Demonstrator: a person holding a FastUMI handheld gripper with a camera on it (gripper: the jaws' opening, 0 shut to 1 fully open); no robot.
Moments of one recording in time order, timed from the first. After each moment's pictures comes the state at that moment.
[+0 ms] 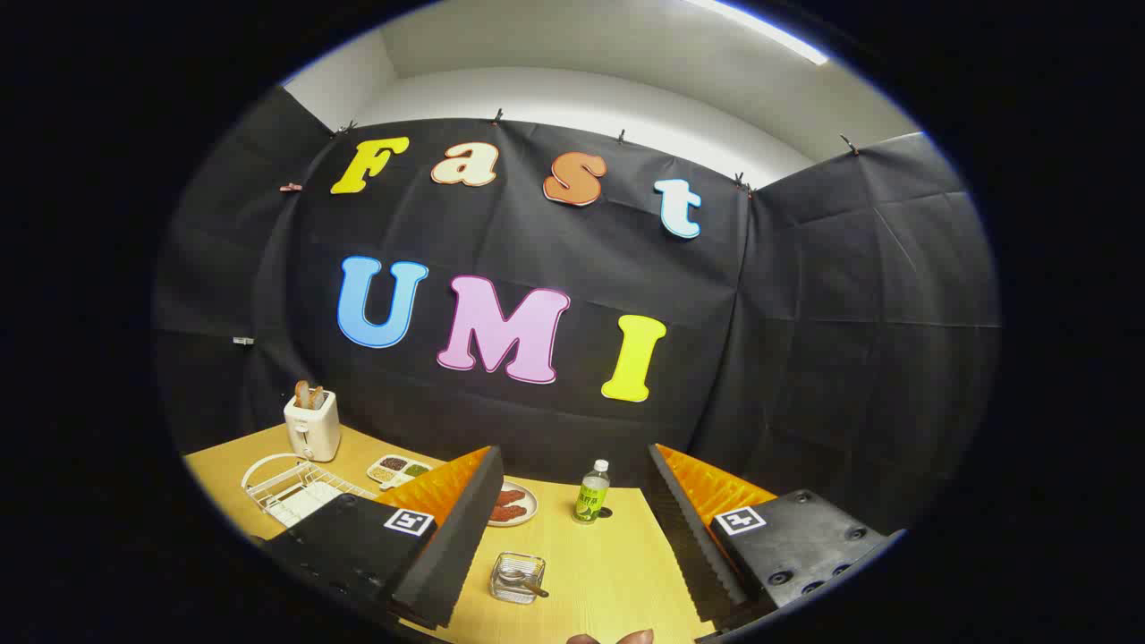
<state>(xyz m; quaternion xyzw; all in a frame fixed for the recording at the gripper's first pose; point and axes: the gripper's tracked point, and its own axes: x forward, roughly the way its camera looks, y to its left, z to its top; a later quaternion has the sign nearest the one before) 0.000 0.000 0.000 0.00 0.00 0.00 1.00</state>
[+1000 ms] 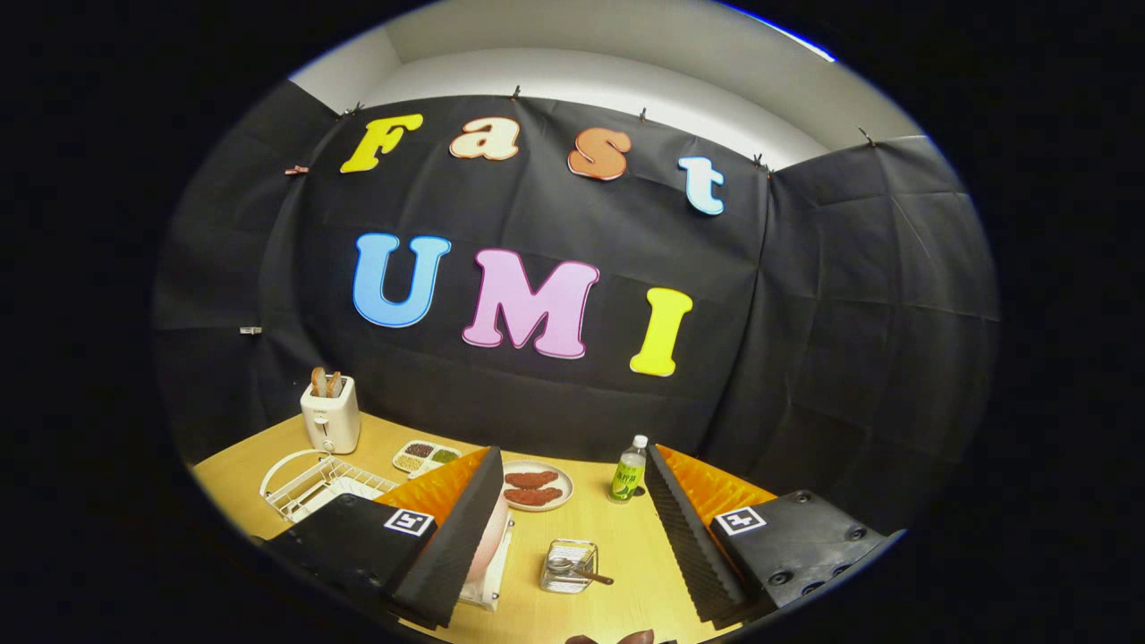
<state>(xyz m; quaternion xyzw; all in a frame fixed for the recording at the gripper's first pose) 0.011 0.086 -0.033 0.01 0.07 0.01 1.00</state>
